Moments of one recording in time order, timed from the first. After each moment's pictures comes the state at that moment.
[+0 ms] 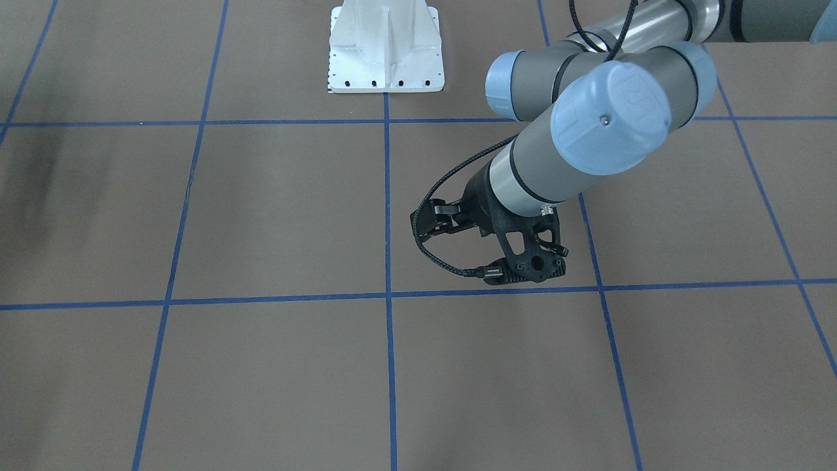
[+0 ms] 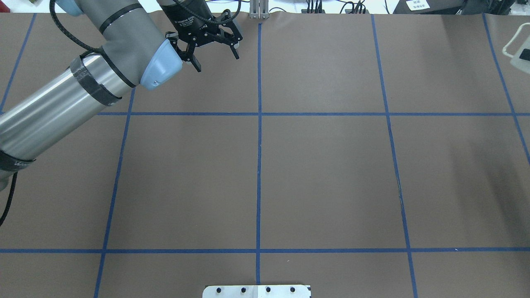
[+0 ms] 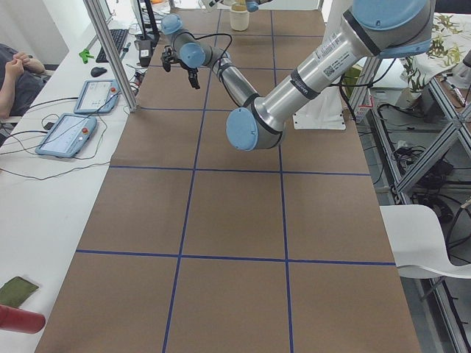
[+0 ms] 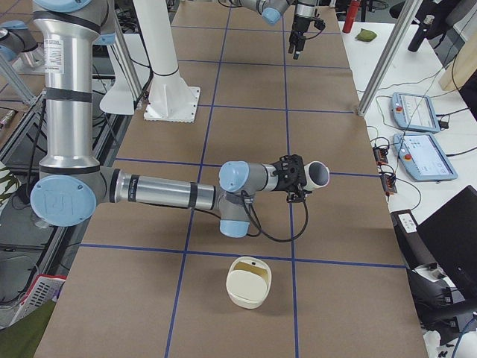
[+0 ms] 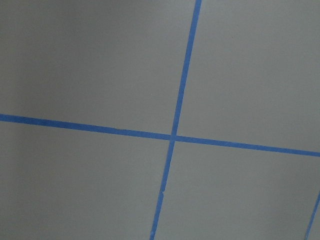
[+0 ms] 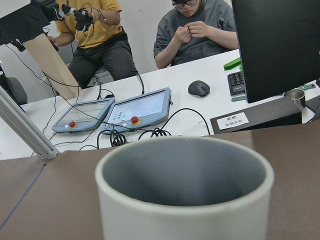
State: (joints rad) left arm -0.93 -2.51 -1.40 -1.58 -2.47 -1.12; right arm 1.29 -1.59 1.48 -0.05 1.99 1.01
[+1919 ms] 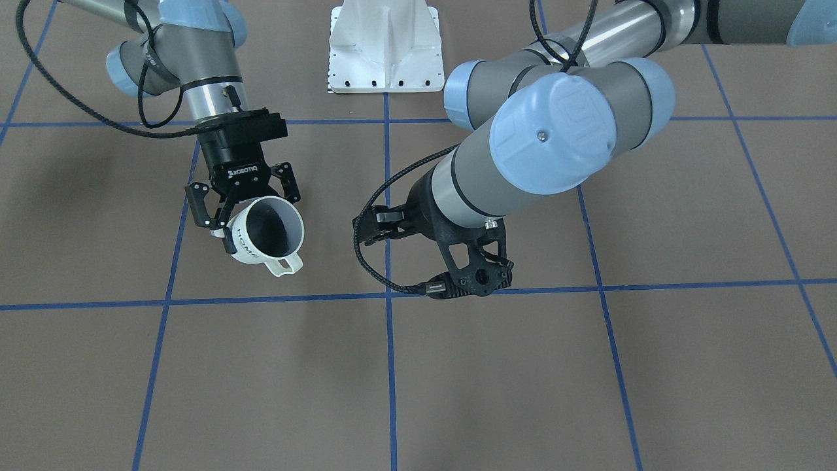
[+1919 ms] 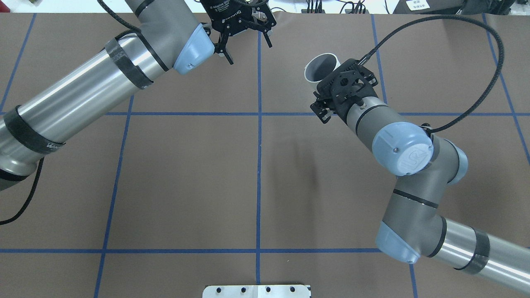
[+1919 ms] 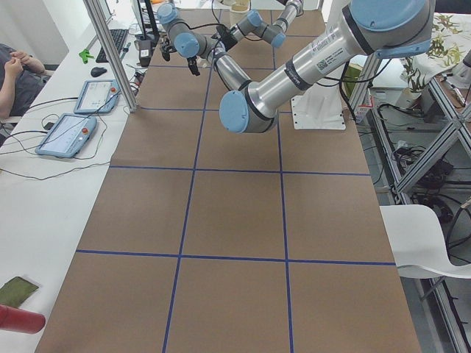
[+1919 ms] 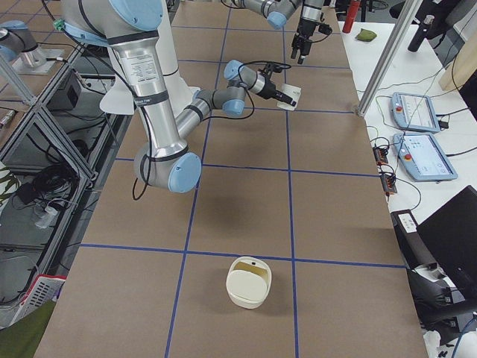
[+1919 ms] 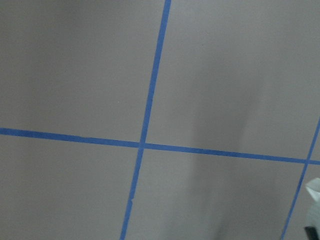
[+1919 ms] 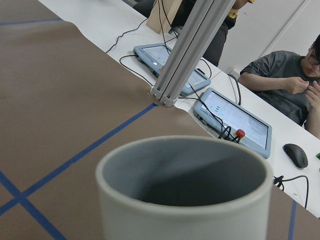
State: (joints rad) left arm -0.92 -2.65 -1.22 -1.69 -2.54 -1.25; right arm 0.52 -1.19 1.83 -0.99 1.12 0.41
